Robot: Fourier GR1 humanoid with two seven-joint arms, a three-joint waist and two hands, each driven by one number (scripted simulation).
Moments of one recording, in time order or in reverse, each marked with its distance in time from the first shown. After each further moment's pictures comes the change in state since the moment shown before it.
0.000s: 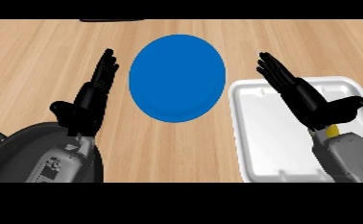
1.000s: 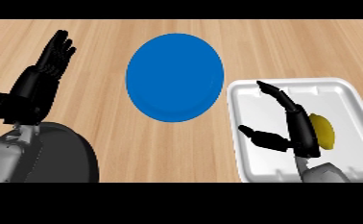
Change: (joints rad) left arm -0.020 0.205 0.187 -0.022 0.078 -0.209 -0.020; right arm 0.187 0.121 0.026 -0.017 0.435 -0.509 -0.159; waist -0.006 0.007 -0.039
